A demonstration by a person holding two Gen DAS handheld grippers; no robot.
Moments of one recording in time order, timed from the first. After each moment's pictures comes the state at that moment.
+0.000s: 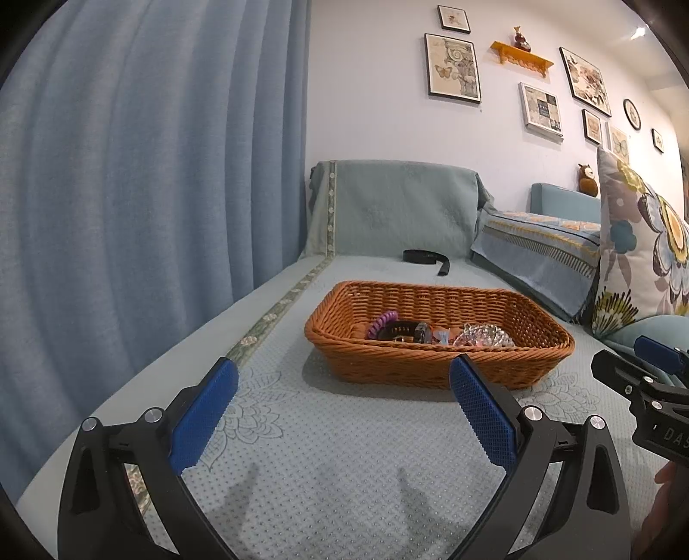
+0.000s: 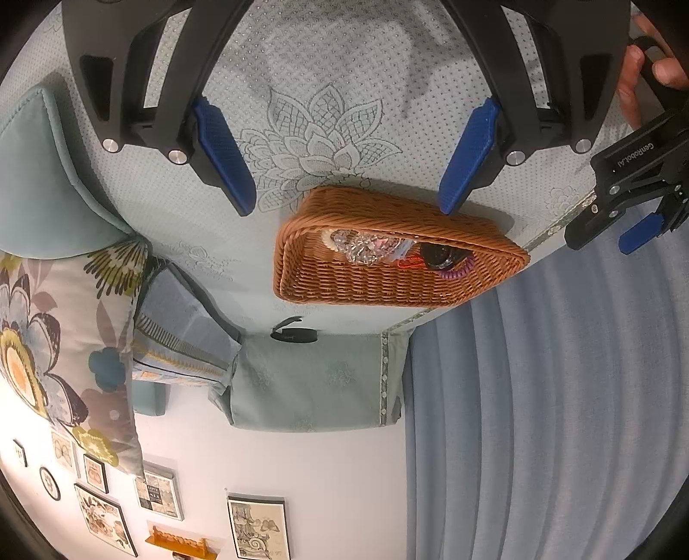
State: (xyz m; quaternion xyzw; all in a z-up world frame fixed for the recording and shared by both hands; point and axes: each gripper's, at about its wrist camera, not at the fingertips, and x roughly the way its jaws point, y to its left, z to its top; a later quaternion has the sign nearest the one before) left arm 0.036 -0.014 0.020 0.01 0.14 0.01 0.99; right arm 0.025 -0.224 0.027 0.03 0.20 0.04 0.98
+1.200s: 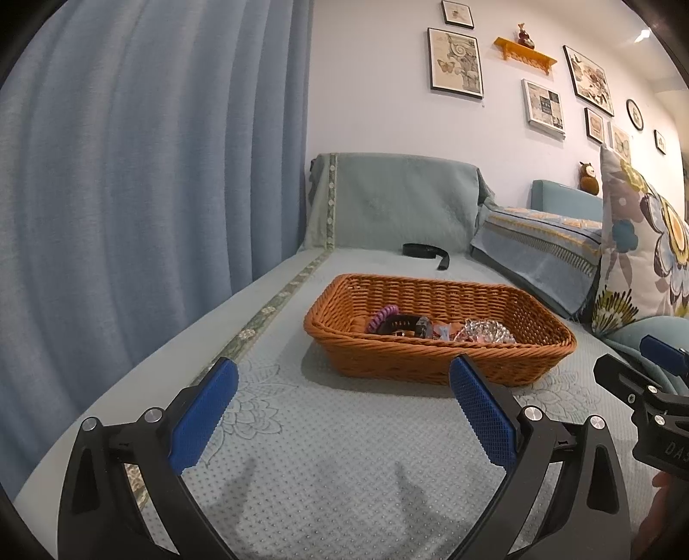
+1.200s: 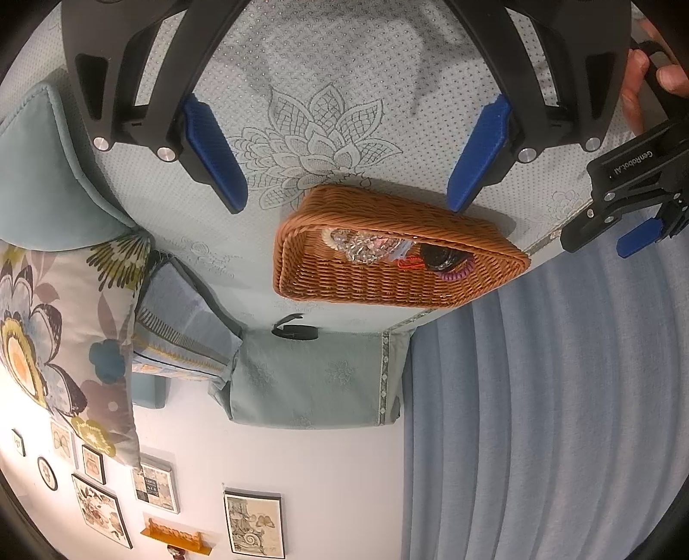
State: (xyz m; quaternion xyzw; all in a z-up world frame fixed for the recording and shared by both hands) left arm 0.040 -0.013 0.019 0.00 0.16 0.01 0.99; right arm 0.020 -0.220 0.028 0.01 0.20 0.04 0.98
